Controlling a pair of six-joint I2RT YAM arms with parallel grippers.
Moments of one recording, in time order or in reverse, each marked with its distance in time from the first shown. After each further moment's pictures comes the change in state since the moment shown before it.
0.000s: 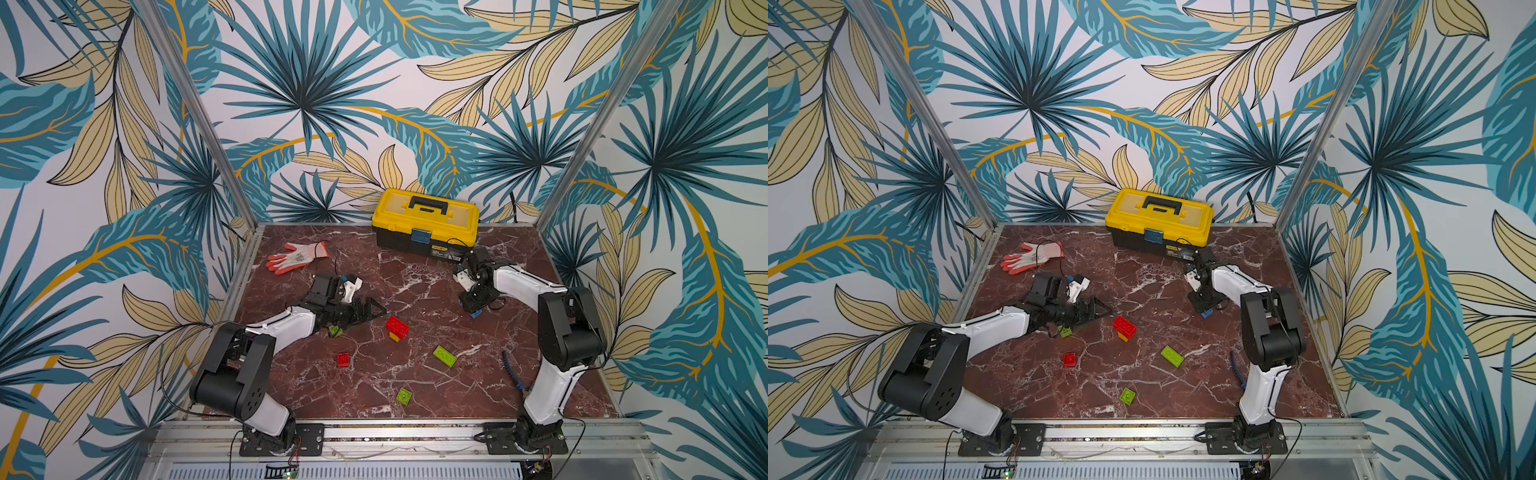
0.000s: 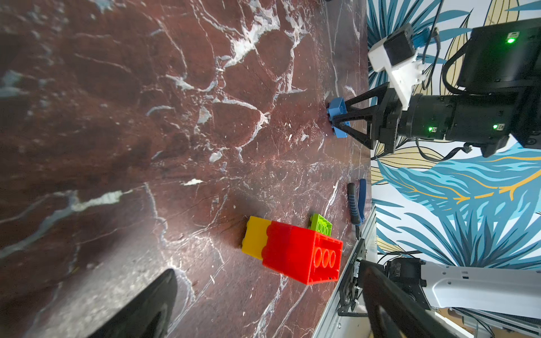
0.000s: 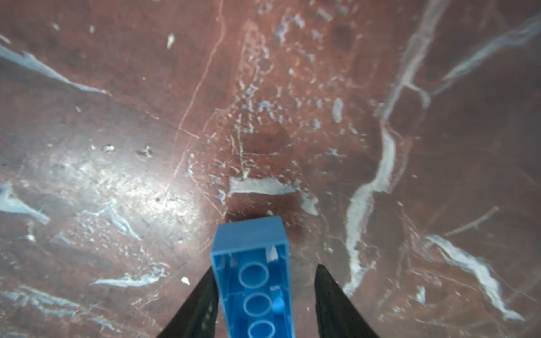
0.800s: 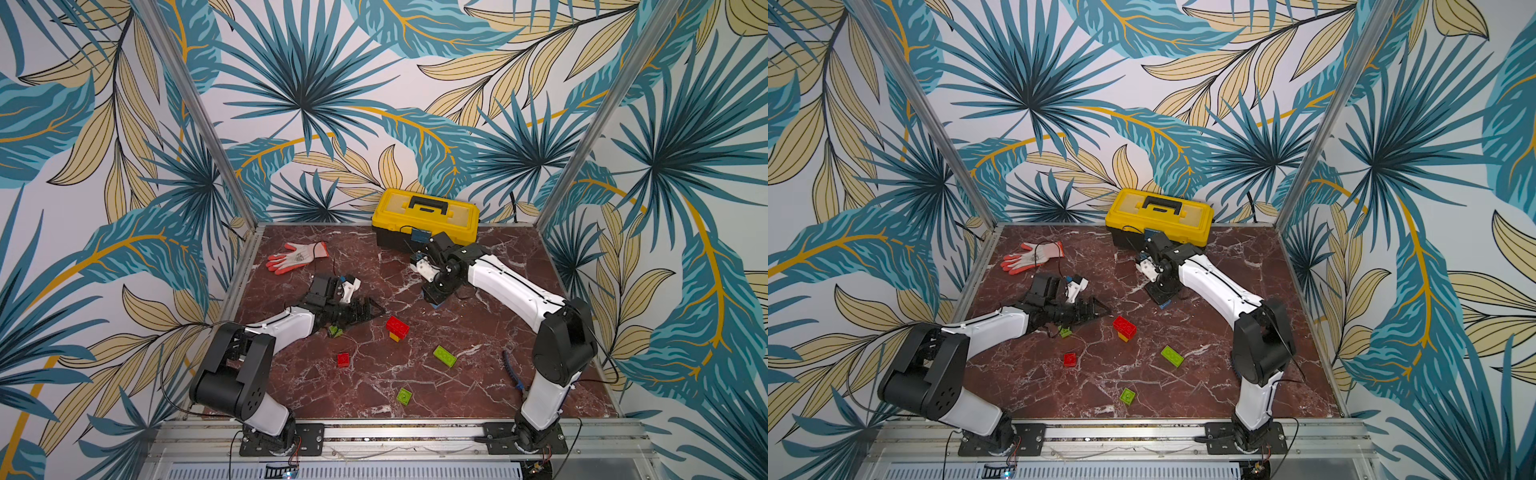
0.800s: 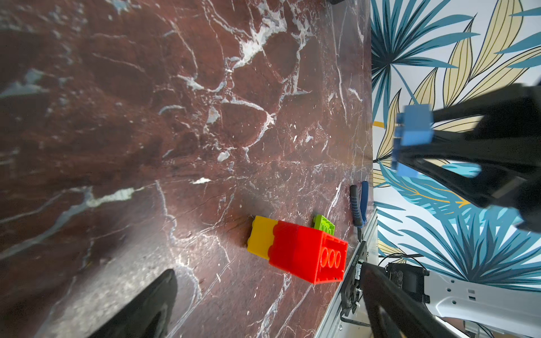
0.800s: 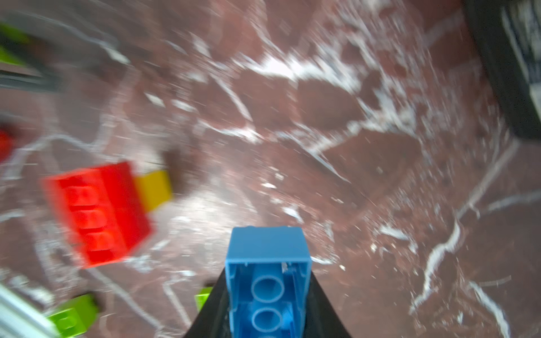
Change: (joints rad) left arm 0.009 0.000 -0.016 0.000 -0.009 0.000; right arm 0.383 -0.063 0.378 -0.314 -0.115 0.150
